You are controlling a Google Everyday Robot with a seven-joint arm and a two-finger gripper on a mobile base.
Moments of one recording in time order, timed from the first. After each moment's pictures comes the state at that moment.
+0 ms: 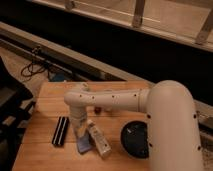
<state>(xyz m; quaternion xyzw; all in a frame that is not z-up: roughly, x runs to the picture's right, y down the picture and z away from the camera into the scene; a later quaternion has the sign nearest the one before) -0.148 0.229 0.788 -0.40 -0.21 -0.27 0.85</state>
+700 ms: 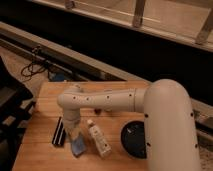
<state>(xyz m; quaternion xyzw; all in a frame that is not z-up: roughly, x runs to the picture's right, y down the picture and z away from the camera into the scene) -0.188 0.242 0.762 -0.39 -0.26 -0.33 0.82</state>
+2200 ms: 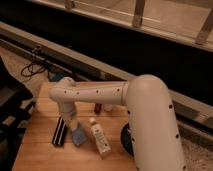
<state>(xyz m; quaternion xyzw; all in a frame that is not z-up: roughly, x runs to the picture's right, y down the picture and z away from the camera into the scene) -0.199 0.207 0.795 -0.39 -0.20 -0.35 0.83</state>
